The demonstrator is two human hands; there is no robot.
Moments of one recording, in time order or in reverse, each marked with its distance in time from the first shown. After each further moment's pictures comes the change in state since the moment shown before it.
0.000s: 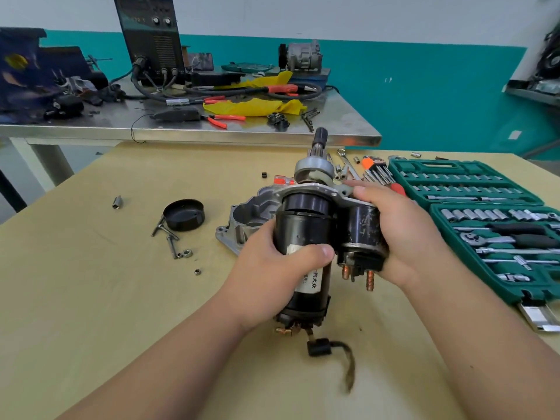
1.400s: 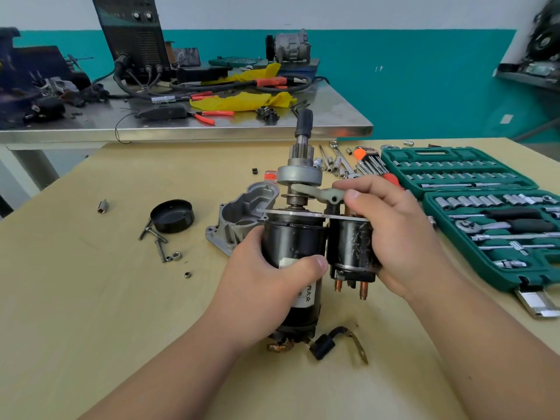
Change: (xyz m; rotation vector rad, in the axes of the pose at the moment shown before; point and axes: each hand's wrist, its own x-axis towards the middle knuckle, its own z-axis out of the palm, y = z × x) left_hand -0.010 -0.003 0.006 0.088 0.093 -0.033; right_hand -0.019 0.005 -0.003 -0.306 -0.001 -0.245
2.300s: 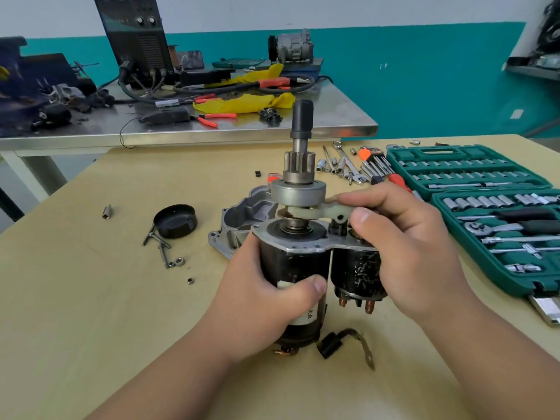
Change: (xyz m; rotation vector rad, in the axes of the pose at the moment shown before) left_hand -0.001 -0.006 -0.007 -0.021 -0.060 0.242; right_hand -0.019 -0.006 0.000 -0.074 -0.048 -0.268
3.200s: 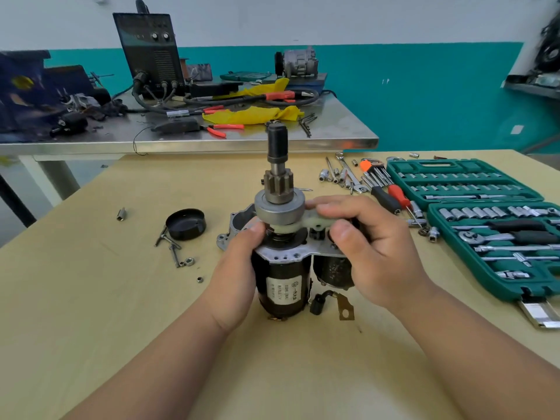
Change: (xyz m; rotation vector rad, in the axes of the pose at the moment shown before) left_hand 0.022 -0.024 -0.016 -0.410 -0.040 -0.072; right_hand 0.009 0.017 0.010 -0.079 -0.157 -0.300
